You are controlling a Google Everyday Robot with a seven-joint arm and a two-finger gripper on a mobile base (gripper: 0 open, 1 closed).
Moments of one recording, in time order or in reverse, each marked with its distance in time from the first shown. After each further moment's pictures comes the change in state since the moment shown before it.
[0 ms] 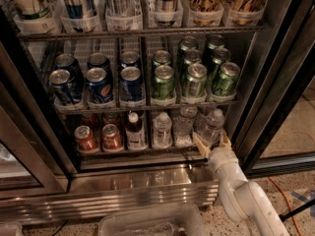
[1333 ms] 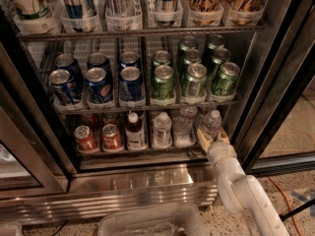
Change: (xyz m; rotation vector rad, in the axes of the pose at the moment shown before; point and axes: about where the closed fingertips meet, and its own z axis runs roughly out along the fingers) arm -0.003 -0.008 0.021 0.023 -0.003 -0.003
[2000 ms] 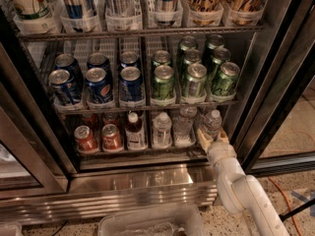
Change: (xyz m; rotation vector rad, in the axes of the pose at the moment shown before) arm 0.000 0.000 0.000 0.000 0.000 0.000
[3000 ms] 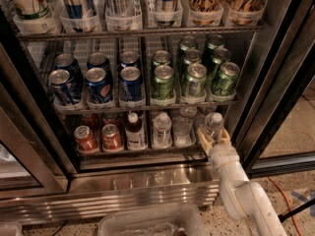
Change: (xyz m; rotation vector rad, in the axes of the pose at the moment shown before) arm -0.039 0.012 -0.021 -0.060 -0.176 -0.059
